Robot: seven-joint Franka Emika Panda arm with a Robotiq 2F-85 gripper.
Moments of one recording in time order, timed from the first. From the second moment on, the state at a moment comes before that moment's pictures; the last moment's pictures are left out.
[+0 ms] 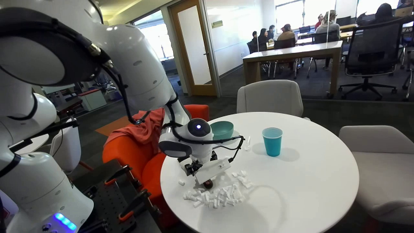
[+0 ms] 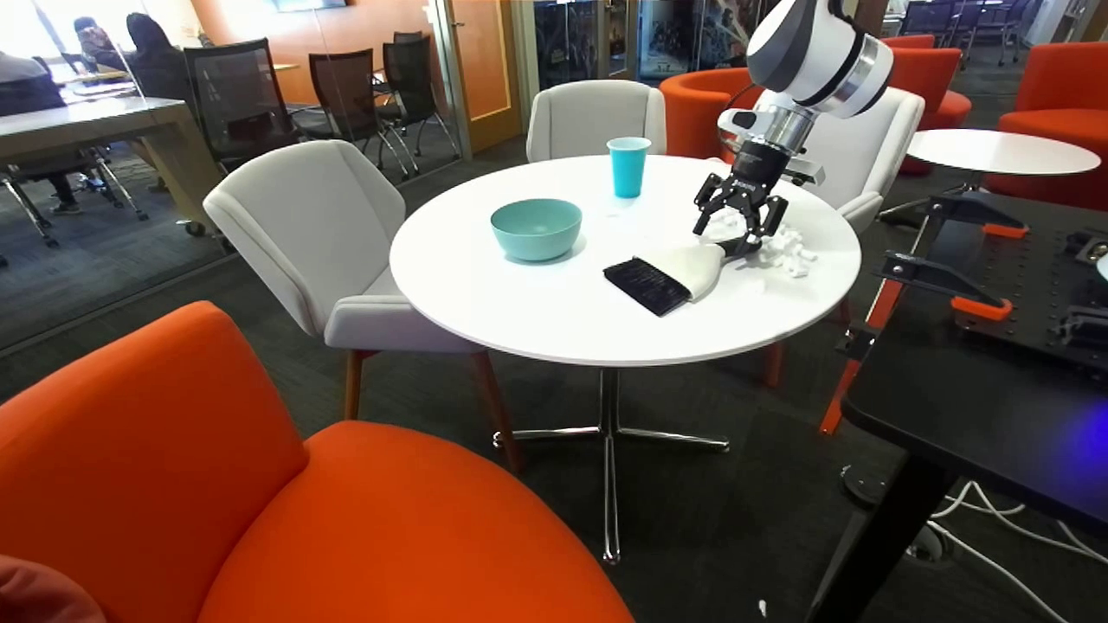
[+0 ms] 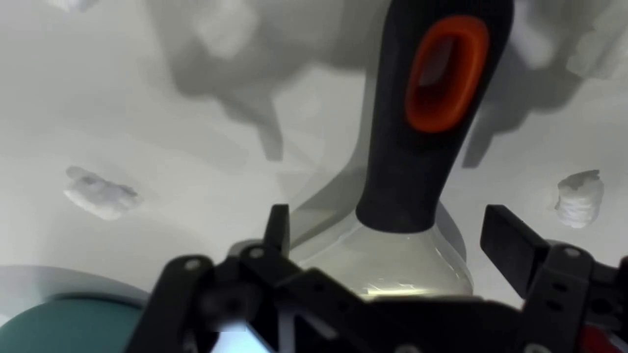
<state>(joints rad) -0.99 0.89 0.58 -2.33 0.23 3.02 -2.12</state>
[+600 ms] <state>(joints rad) -1.01 0.98 0.56 -2.26 0.07 3.02 -1.97</state>
